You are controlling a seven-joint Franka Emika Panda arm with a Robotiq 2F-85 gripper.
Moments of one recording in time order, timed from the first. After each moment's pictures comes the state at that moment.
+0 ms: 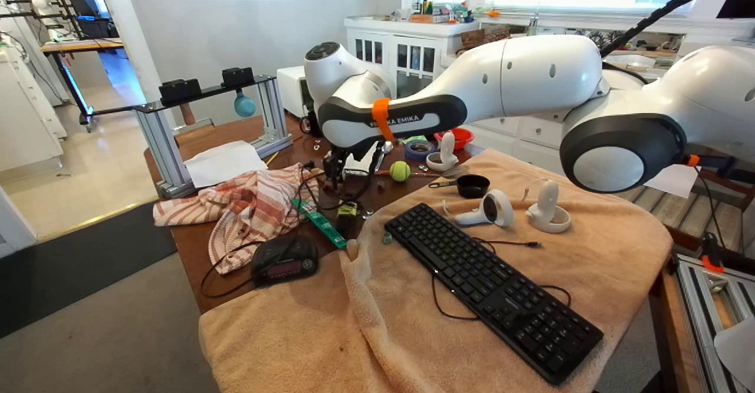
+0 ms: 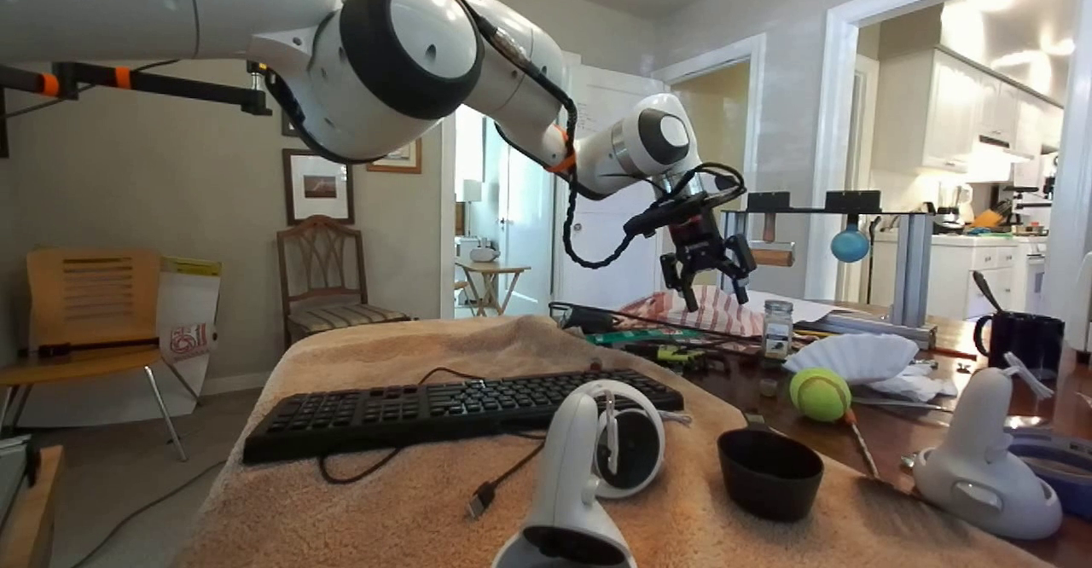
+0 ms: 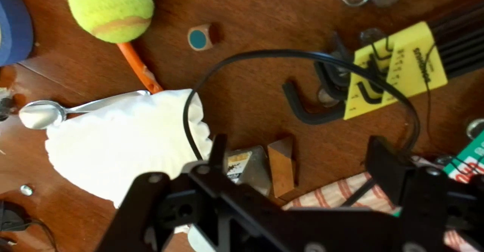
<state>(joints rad) 0.11 1.29 -0.23 -0.50 -0.15 1.90 0.06</state>
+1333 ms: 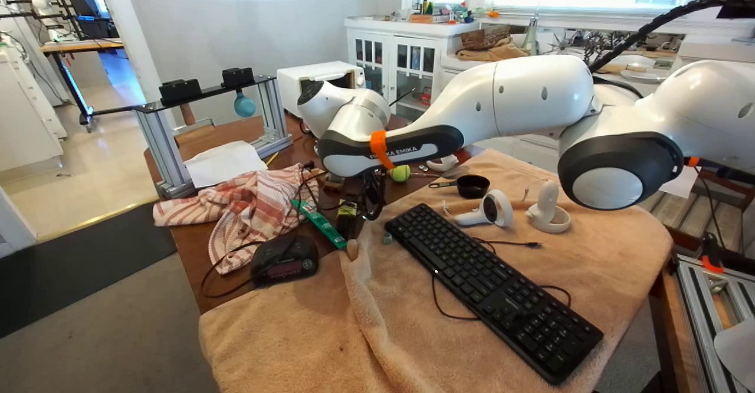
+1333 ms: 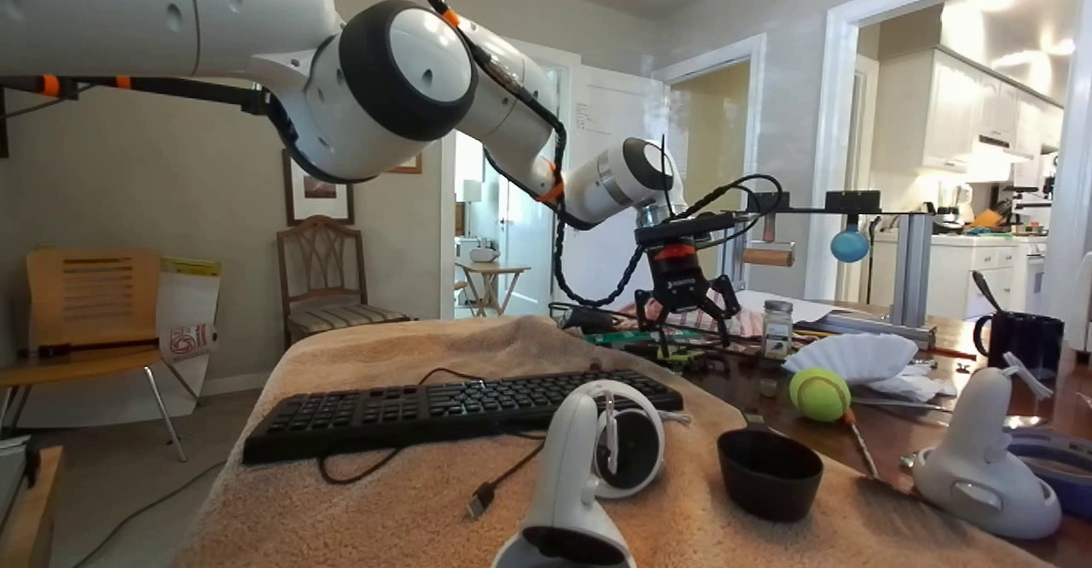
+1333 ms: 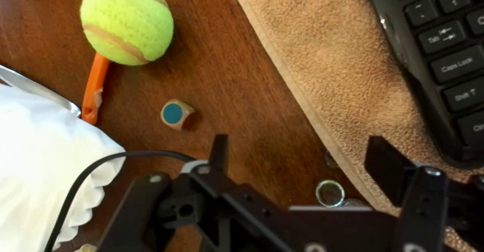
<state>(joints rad) 0.15 1.35 -0.26 -0.51 -0.23 1.63 -0.63</state>
